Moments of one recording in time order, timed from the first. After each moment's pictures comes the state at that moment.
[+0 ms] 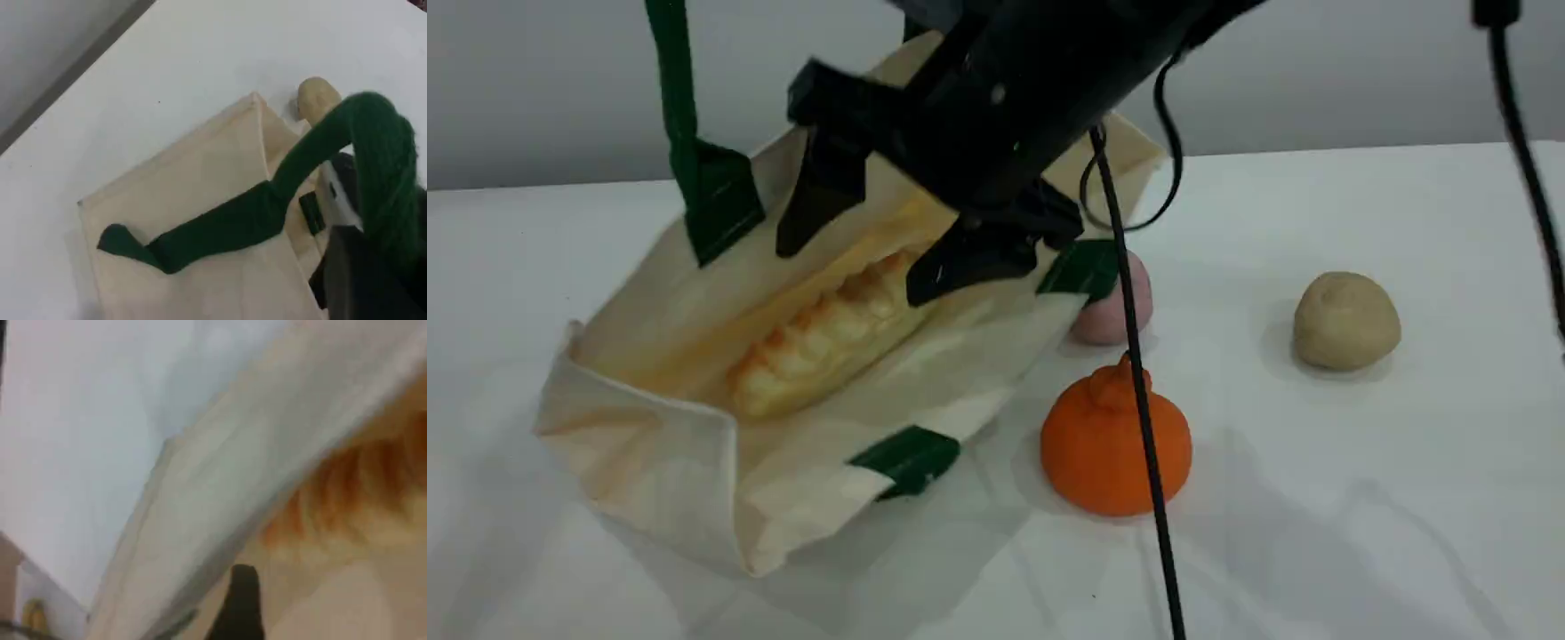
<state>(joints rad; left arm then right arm) -0.15 1.79 -1.85 -0.68 1.22 0.85 0.61 2.05 -1.35 1.10 0.58 -0.44</state>
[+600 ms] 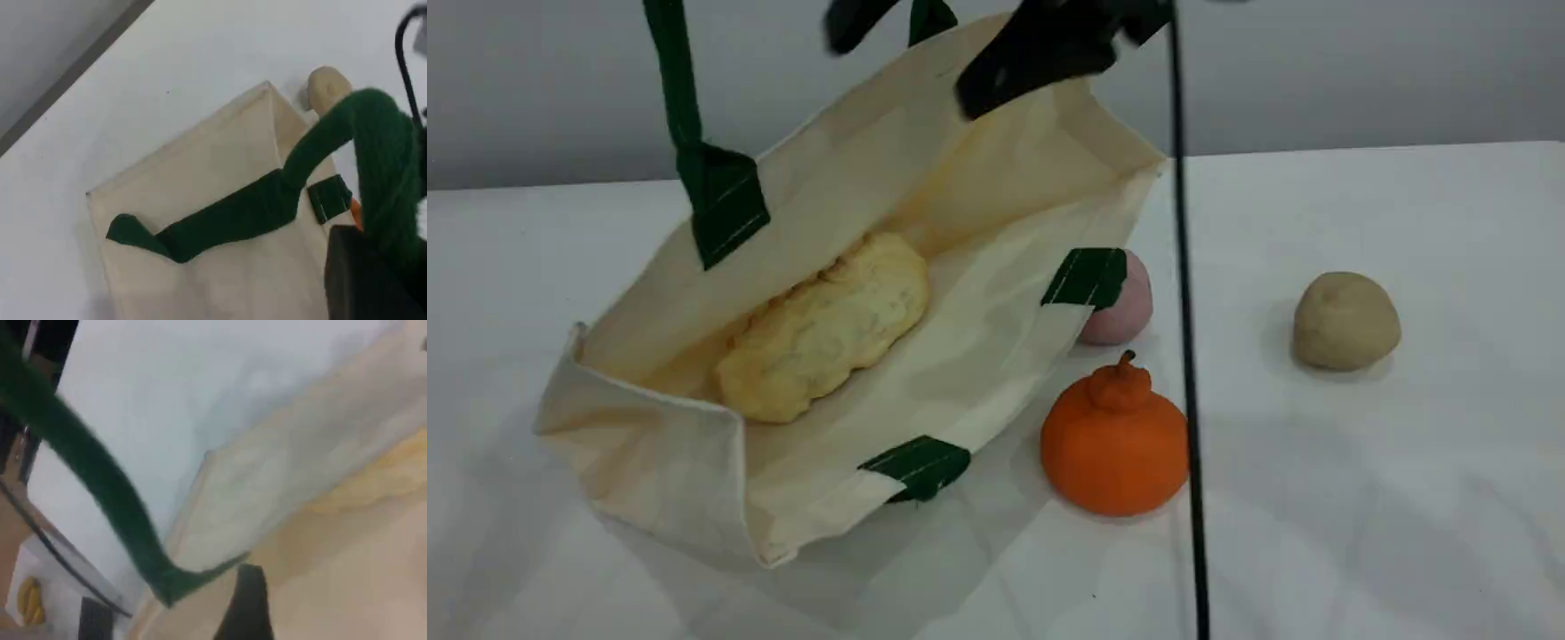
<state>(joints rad) -0.15 1.79 -1.85 -0.65 1.22 0.85 0.48 1.88 -1.45 0.90 0.81 -0.38</state>
